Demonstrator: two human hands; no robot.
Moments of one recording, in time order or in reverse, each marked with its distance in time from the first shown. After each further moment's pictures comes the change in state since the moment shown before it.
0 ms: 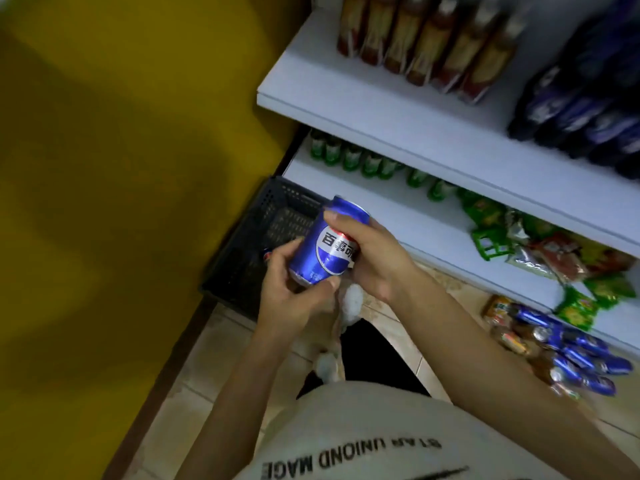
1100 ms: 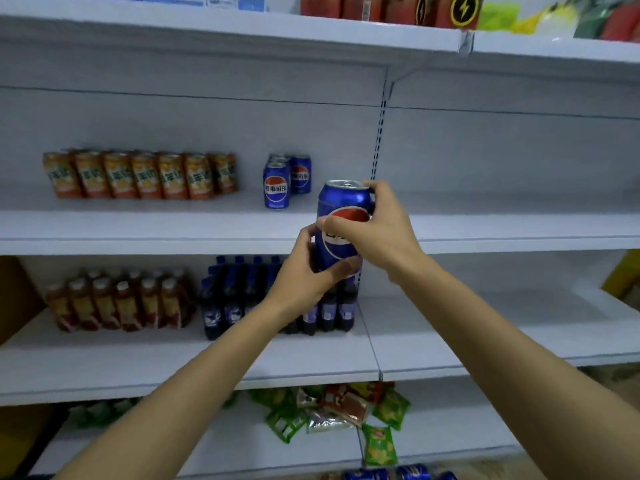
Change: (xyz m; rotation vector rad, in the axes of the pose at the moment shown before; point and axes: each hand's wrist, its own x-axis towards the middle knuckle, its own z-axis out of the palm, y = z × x) left_hand -0.192 0.182 0.576 0.195 -0.818 0.628; right_hand -0.441 -0.259 -0.408 -0.617 0.805 -1.156
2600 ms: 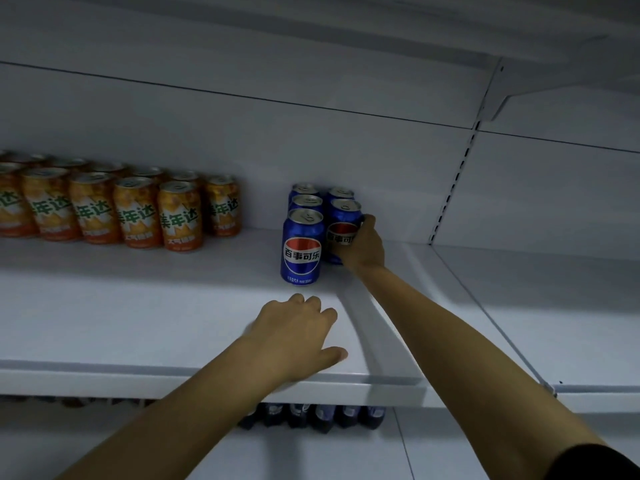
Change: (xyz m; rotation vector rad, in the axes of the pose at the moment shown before) left_hand 0.228 -0.075 -0.116 1.472 -0.452 -0.045; right_hand 0.358 0.158 0.177 -0.266 0.017 0.139
